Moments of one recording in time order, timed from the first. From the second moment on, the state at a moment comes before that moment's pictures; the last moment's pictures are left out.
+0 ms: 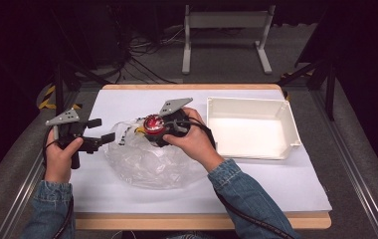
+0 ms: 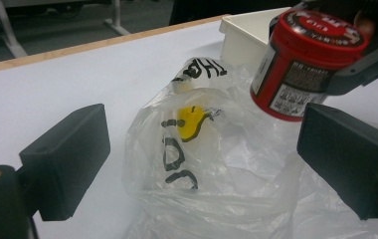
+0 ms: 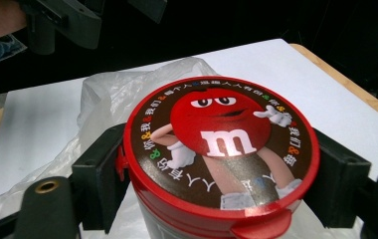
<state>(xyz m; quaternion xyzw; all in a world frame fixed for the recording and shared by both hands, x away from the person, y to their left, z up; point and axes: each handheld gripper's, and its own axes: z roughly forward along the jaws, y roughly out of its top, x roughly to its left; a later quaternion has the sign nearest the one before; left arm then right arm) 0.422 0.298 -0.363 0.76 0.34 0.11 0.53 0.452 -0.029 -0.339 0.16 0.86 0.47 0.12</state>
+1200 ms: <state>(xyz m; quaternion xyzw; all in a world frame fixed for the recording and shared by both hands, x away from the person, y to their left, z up) 0.413 0.307 -0.373 0.78 0.31 0.10 0.54 0.466 -0.120 -0.292 0.23 0.83 0.48 0.17</state>
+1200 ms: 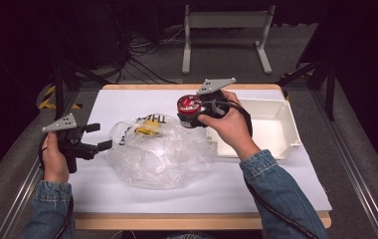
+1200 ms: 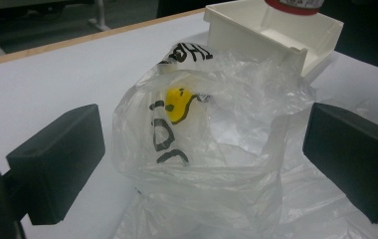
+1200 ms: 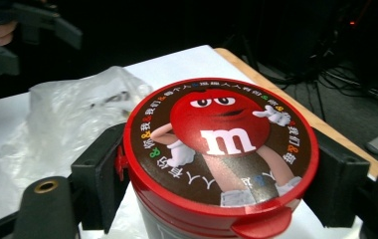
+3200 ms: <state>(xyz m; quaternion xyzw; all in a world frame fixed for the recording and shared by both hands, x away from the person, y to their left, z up) 0.419 0.305 -0.377 0.79 0.33 0.10 0.51 0.525 -0.211 -0.361 0.31 0.81 0.45 0.22</state>
